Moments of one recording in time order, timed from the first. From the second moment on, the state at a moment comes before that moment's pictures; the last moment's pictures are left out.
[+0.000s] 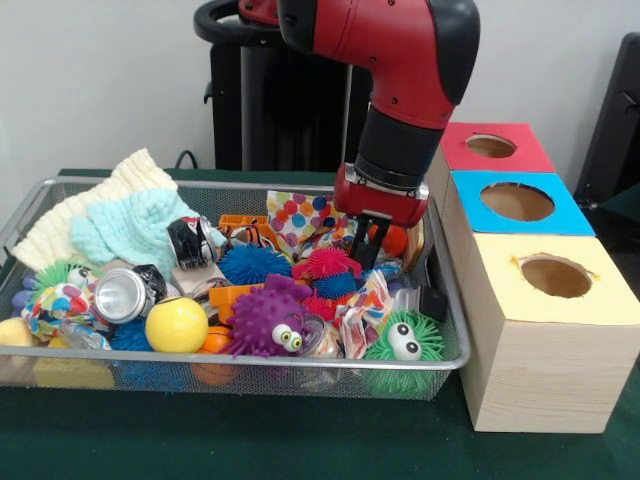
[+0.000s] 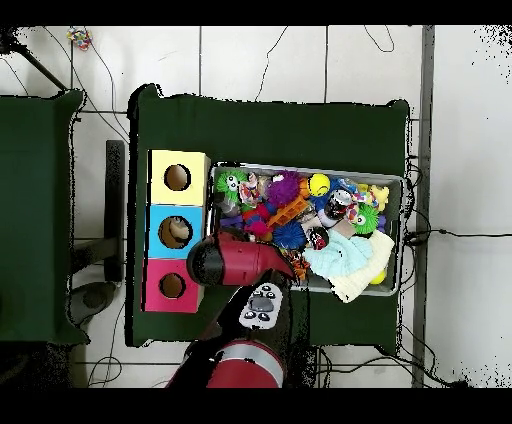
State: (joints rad) arm 0.09 -0.41 -0.26 1.71 0.02 0.17 1.75
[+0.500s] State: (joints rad) arm 0.08 -0.39 -0.26 1.71 0.02 0.16 1.75
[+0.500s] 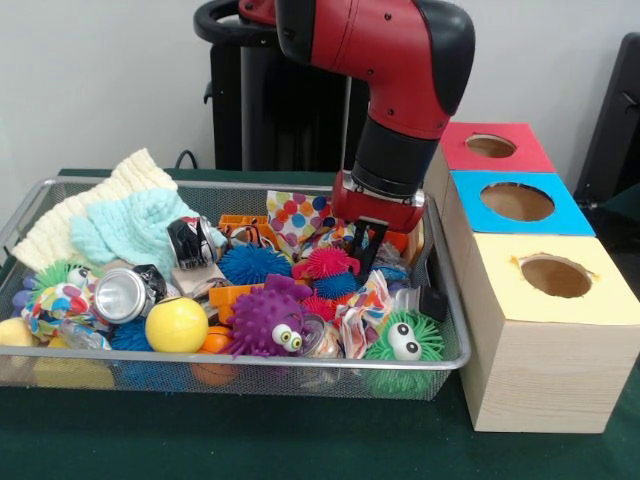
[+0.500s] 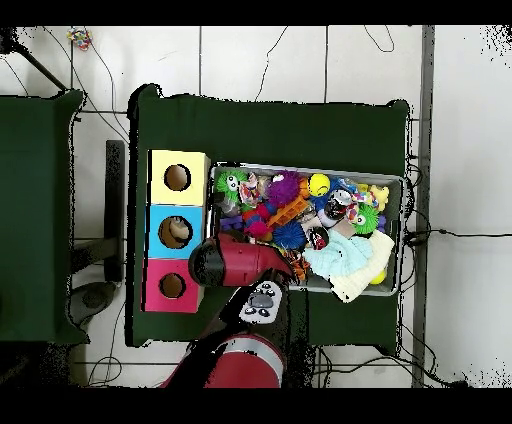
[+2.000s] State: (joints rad) arm 0.07 -0.53 -0.22 1.78 0.02 0.16 1.75
